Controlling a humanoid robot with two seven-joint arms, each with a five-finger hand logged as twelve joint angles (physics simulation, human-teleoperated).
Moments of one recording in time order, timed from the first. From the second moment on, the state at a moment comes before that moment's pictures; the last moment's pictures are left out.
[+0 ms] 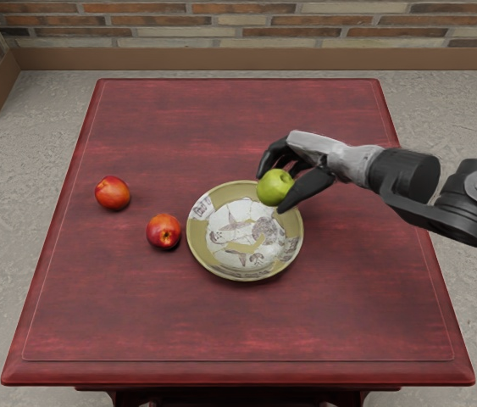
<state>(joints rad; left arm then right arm) 0.03 0.00 0.22 -0.13 0.10 -0.06 0.07 0.92 -0.61 0.49 1.64 -0.85 0.07 -0.39</state>
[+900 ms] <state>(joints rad) 0.03 0.00 0.22 -0.13 0.10 -0.06 0.07 0.91 -0.48 0.40 1.60 -0.99 0.12 -0.39</state>
